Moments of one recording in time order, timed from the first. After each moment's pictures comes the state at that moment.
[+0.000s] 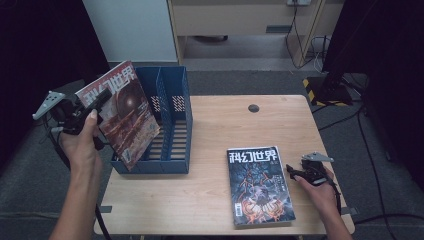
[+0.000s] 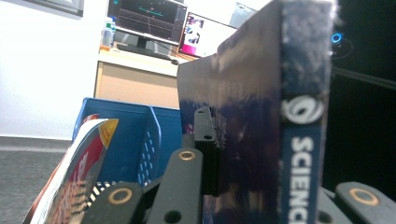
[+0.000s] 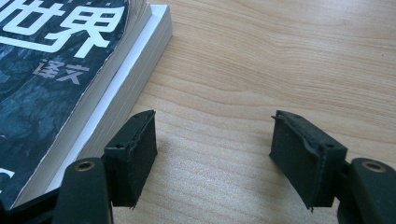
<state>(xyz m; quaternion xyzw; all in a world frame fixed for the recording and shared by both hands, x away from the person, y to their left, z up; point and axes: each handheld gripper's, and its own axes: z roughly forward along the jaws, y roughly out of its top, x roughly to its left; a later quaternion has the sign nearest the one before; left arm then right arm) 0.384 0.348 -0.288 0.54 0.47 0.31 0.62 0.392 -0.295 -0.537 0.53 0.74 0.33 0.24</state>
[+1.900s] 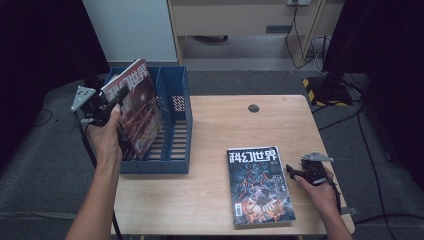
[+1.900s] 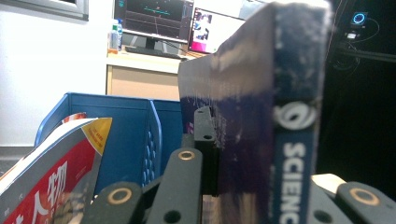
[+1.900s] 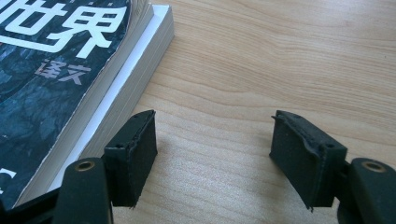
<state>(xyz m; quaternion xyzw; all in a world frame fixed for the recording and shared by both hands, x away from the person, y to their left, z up) 0.432 0.322 -0.321 0.55 0.47 0.34 0.60 0.392 -0.295 -0.537 0.53 0.74 0.34 0.24</state>
